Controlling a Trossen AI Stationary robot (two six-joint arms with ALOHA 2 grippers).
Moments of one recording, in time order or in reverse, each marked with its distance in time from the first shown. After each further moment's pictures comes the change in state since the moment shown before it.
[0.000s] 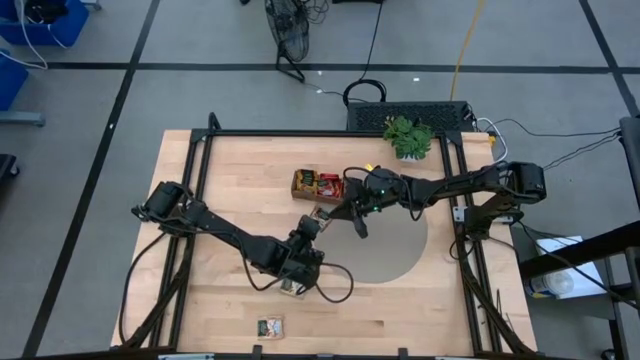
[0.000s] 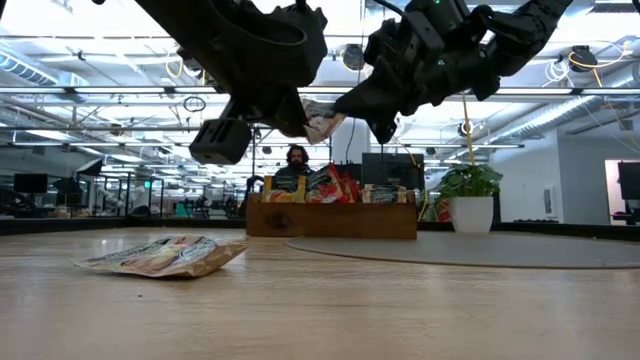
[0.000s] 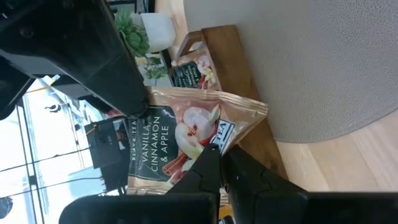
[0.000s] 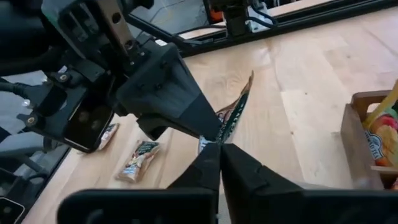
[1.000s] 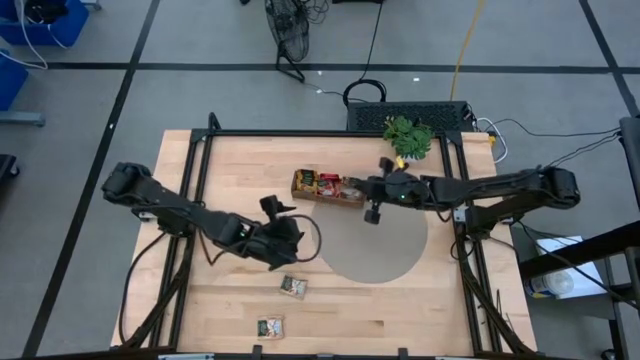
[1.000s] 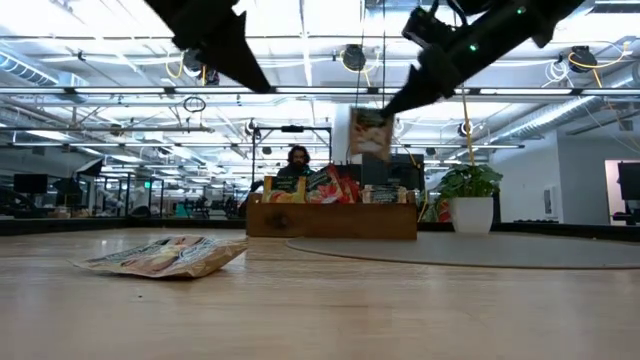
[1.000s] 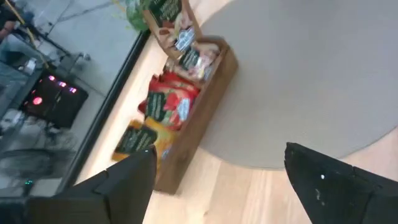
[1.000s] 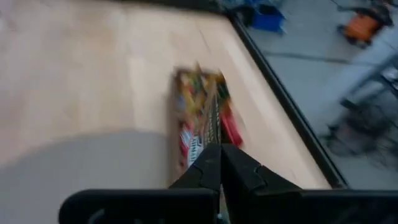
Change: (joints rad) left arm 0.011 -0.368 -0.135 -0.121 0.285 -0.901; right arm 0.075 -0.289 0.000 -0.451 0.686 -0.330
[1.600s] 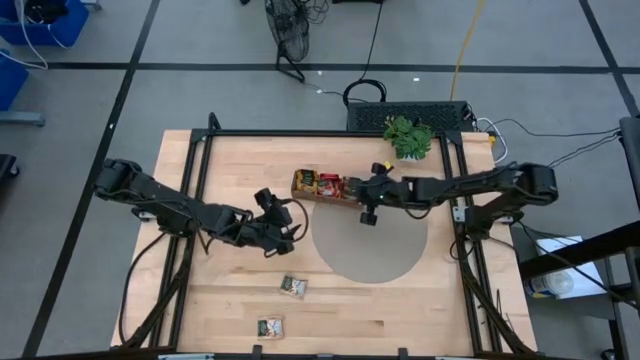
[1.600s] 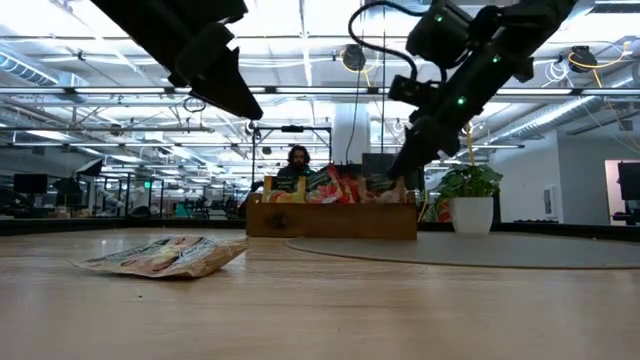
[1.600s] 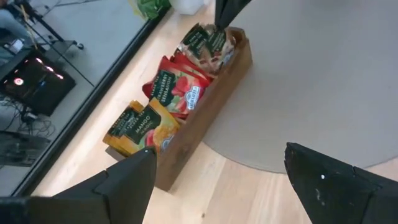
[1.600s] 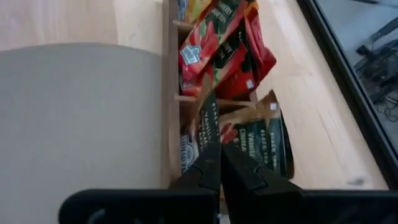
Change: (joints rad) left arm 0.081 -0.113 -0.243 0.273 0.053 -0.016; right arm -0.065 0.192 -0.001 -0.074 -0.028 0.000
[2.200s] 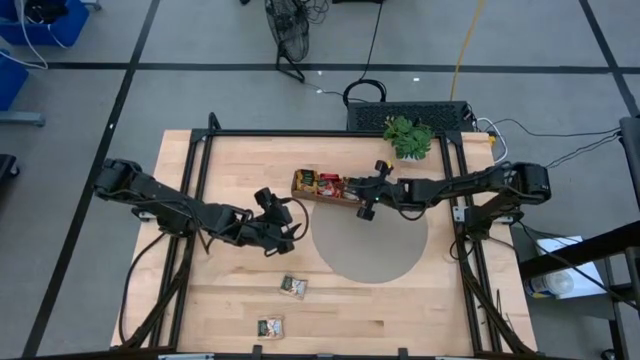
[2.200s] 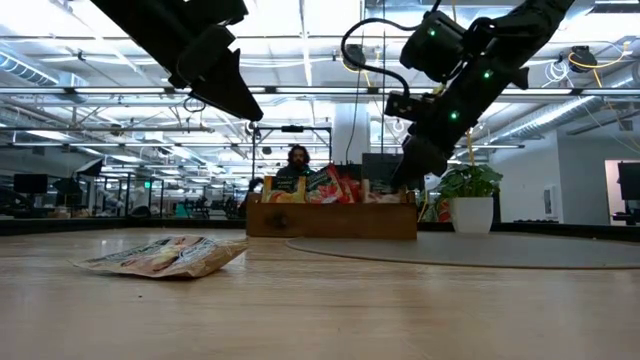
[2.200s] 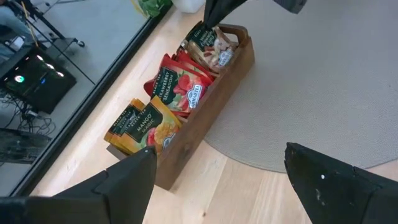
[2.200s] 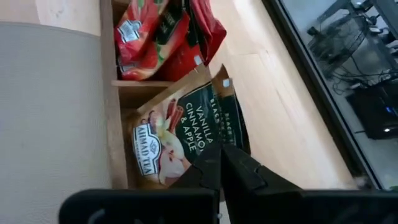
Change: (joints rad) left arm 0.001 0.000 0.000 -0.007 0.002 -0.008; right arm 0.003 0.062 0.000 0.013 0.184 0.049
